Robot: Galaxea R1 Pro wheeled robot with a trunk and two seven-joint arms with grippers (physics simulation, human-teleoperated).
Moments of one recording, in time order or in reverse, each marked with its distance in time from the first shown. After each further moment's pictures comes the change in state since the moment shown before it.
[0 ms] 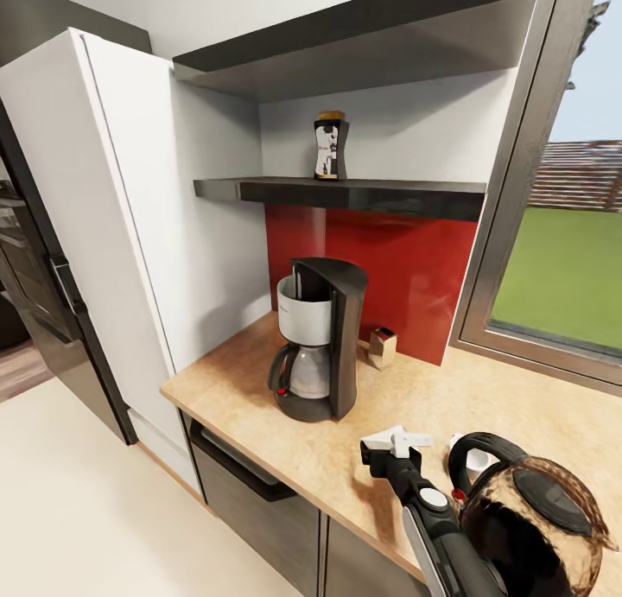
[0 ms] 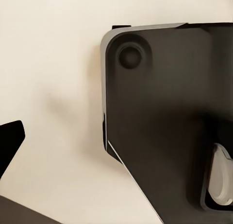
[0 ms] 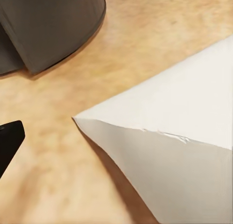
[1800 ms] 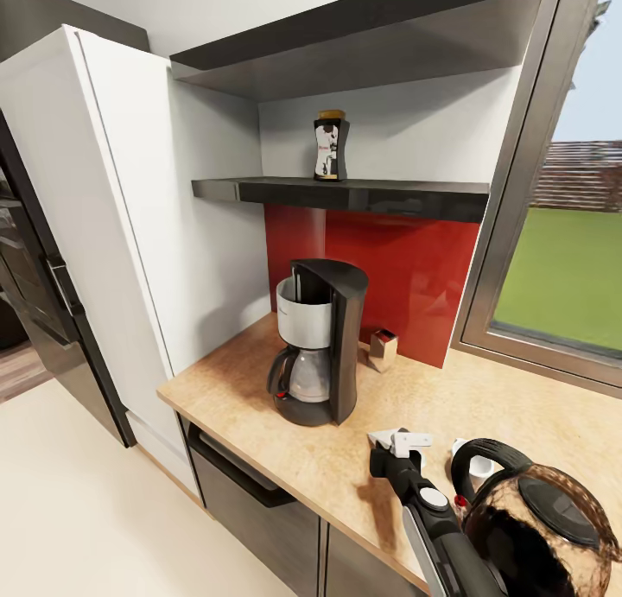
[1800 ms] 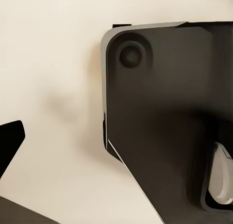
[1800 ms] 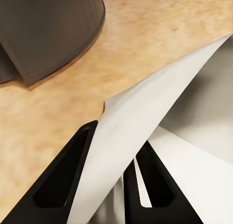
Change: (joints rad) left arm 0.000 0.001 0.001 0.002 0.000 0.001 0.000; right arm 0.000 0.000 0.000 -0.003 0.001 0.000 0.001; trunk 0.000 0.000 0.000
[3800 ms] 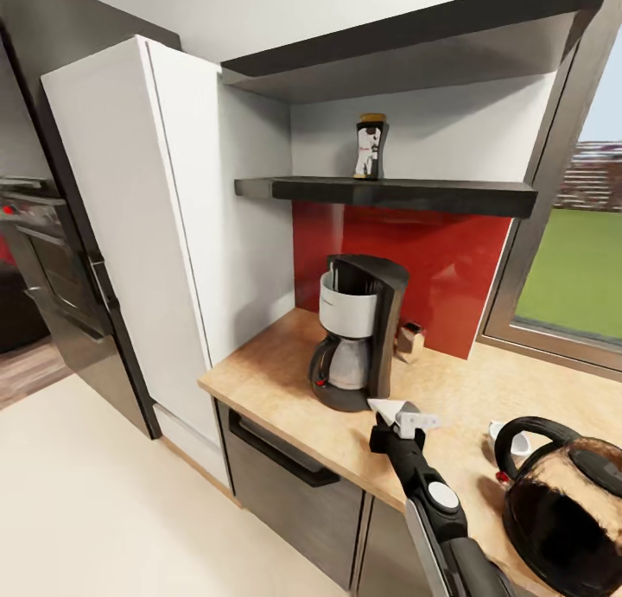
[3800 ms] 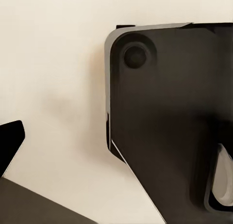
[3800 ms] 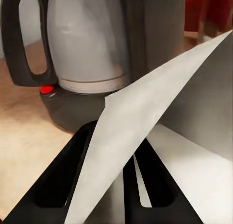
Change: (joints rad) left arm 0.000 0.008 0.000 0.001 0.004 -0.004 0.000; right arm 0.060 0.031 -0.001 -0.237 -0.002 -0.043 0.007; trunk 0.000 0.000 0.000
